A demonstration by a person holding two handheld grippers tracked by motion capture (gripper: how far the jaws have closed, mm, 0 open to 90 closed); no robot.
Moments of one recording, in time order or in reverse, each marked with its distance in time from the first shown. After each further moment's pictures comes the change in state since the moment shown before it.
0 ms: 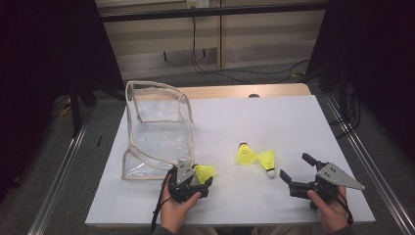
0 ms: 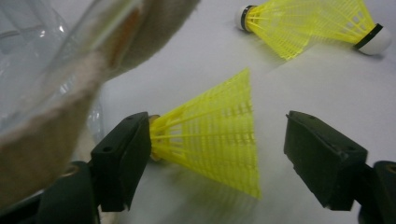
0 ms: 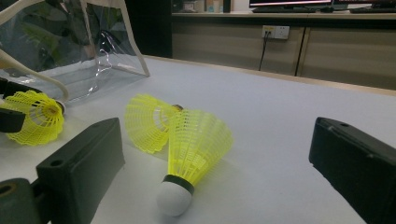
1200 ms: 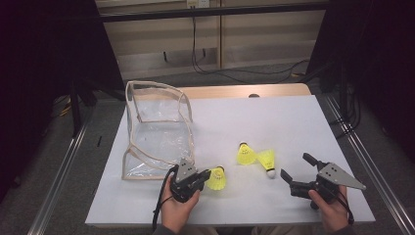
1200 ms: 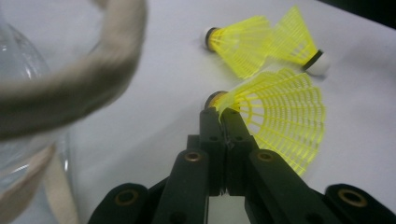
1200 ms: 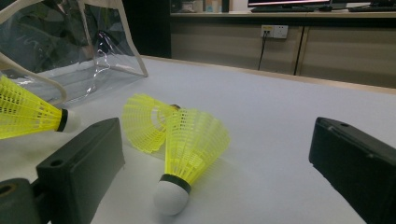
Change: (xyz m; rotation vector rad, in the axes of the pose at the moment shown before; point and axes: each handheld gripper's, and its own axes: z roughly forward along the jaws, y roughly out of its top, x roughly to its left) left arm -0.014 0.023 -0.015 -0.021 -0.129 -0.048; right arm -0.003 -0.001 -0.001 -0.001 -0.004 0.007
